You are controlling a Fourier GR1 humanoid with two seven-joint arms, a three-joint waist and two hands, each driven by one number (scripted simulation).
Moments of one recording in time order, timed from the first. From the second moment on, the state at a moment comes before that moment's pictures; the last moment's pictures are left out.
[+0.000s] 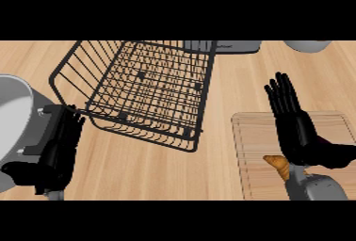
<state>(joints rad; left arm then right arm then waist) 0.07 0.26 -0.13 -1.61 0.25 0.27 -0.05 -0.14 -0.20 0.15 -1.63 -0.25 -0.19 -0.11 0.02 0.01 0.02</state>
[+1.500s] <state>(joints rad) -0.02 0.33 -0.16 -1.47 0.21 0.06 -0.12 -0.54 -0.91 0.44 -1.59 0.25 0.50 0.19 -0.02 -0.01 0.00</state>
